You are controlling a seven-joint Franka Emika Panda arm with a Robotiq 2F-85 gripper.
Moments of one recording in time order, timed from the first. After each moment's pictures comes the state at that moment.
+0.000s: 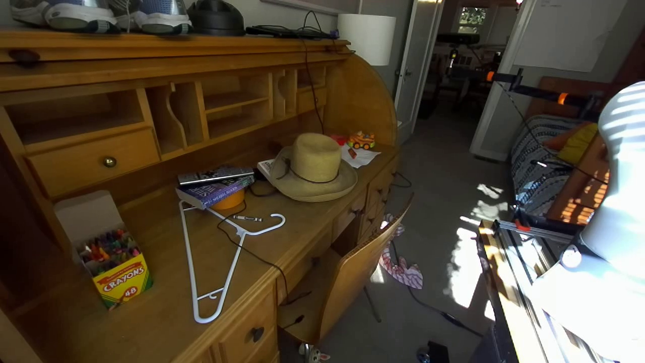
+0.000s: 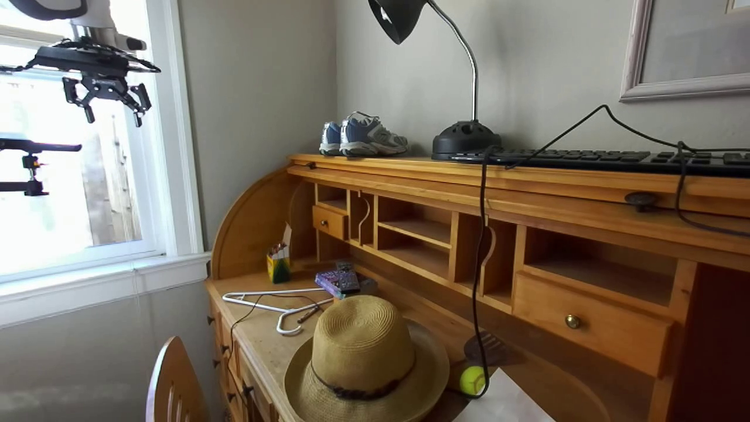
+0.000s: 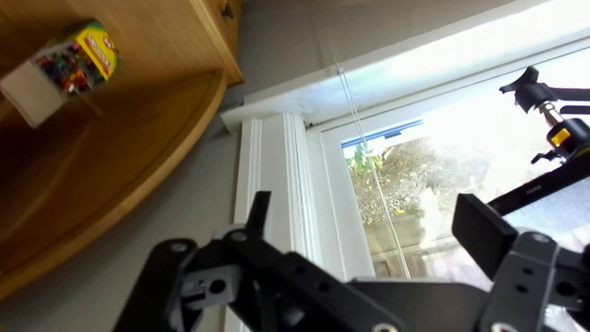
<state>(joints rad) 0.37 -0.34 0.13 -2.04 0.32 2.05 -0.61</state>
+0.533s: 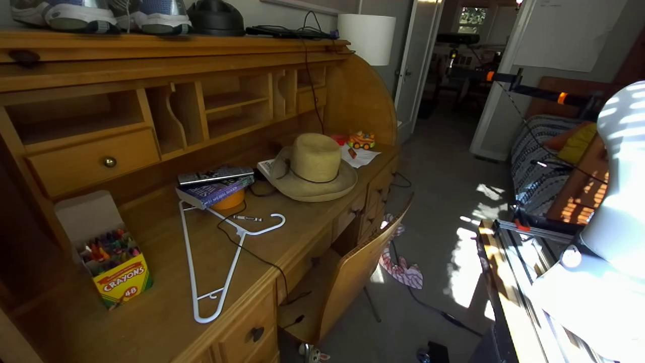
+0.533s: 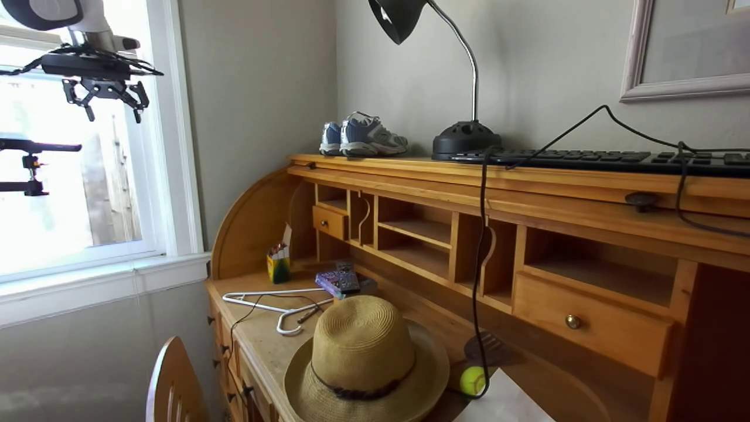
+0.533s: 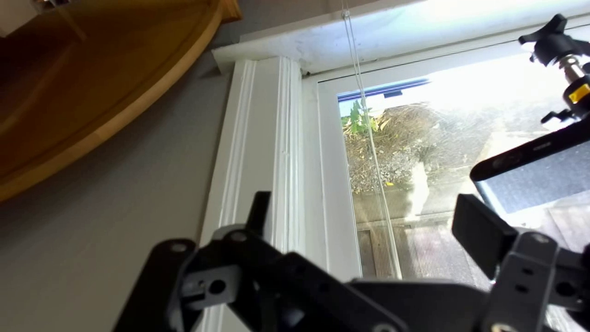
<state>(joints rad) 0.40 -0.31 0.16 -2.04 0.36 2.18 -0.68</state>
